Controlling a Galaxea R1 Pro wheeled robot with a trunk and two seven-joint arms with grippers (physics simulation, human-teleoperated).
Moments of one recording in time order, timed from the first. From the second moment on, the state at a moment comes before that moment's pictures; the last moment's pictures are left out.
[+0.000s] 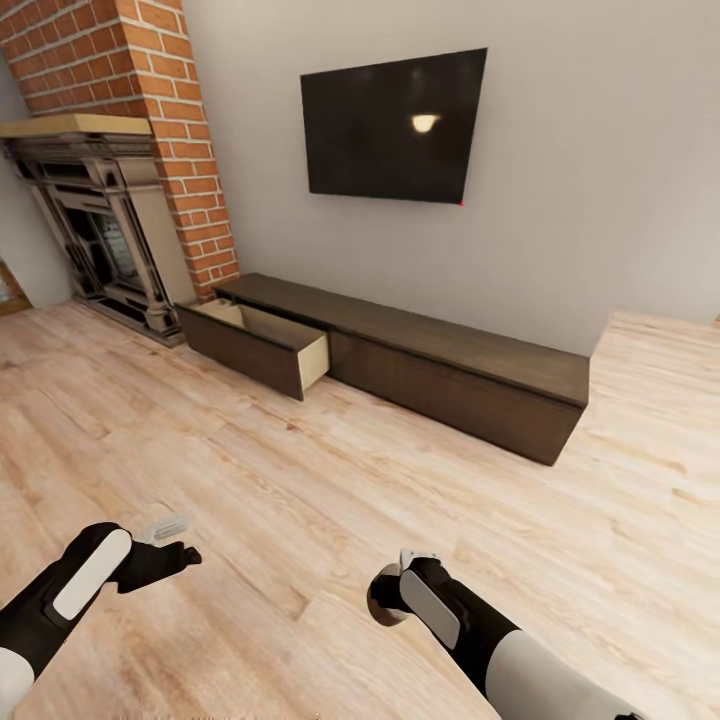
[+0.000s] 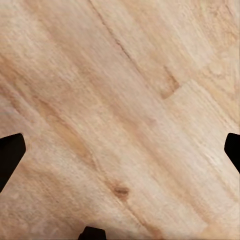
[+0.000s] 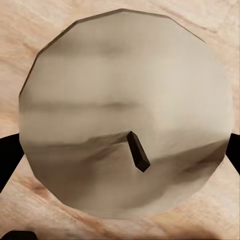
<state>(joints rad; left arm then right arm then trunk) -0.56 0.42 -0.23 -0.94 0.96 0.90 0.32 -0.66 0.09 0.71 -0.63 -0.97 0.53 -0.50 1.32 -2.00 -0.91</state>
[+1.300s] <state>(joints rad) -0.56 0.42 -0.23 -0.94 0.96 0.90 0.32 -0.66 0.09 0.71 -0.63 -0.97 0.53 -0.50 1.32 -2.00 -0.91</state>
